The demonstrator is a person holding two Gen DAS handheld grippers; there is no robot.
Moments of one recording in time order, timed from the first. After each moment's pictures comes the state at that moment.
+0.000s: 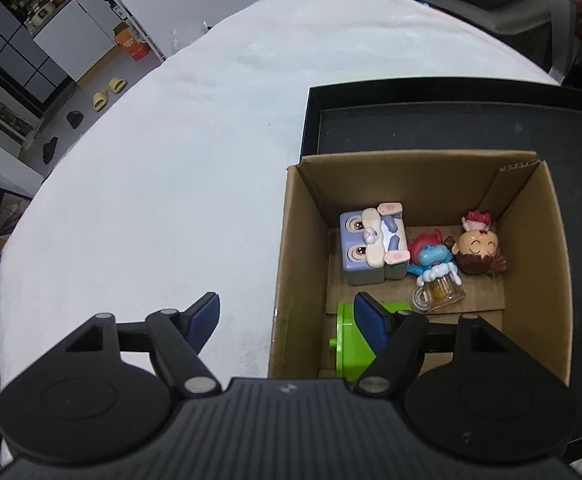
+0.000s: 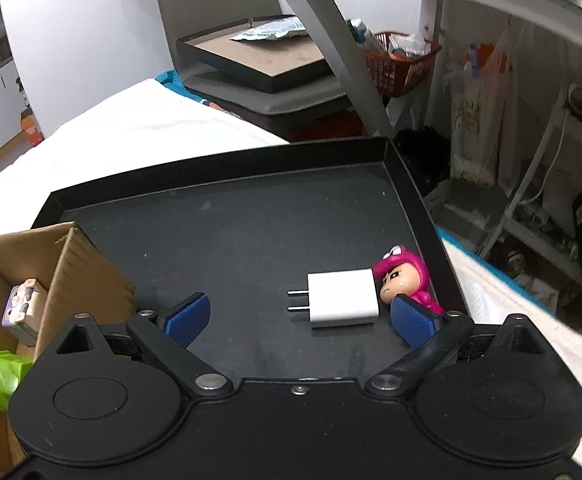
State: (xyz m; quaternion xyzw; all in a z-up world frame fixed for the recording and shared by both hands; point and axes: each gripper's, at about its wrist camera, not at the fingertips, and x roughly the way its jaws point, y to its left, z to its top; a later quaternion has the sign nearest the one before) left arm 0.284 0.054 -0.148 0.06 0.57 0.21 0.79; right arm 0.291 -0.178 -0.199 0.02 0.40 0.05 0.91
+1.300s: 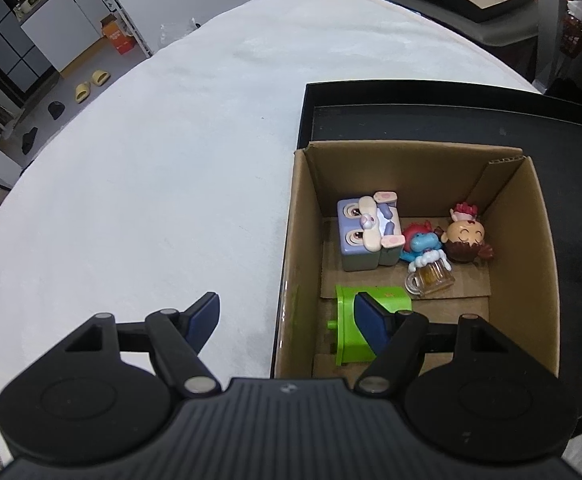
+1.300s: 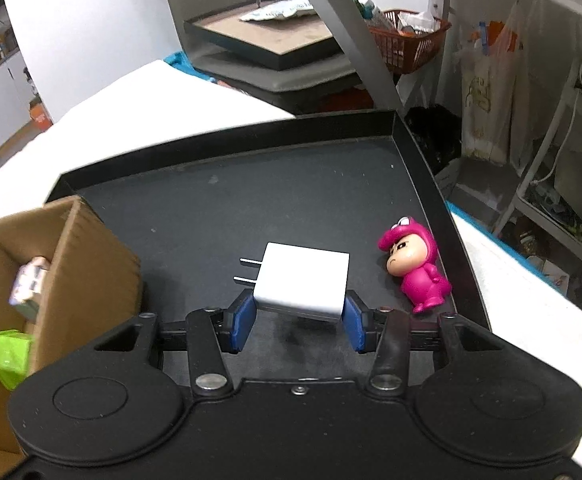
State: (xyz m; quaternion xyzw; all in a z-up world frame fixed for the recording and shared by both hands) left arm 0.262 0.068 -0.141 0.02 0.56 0.18 0.81; right arm 0.283 -0.181 -0.198 0.02 0.42 0.07 0.90
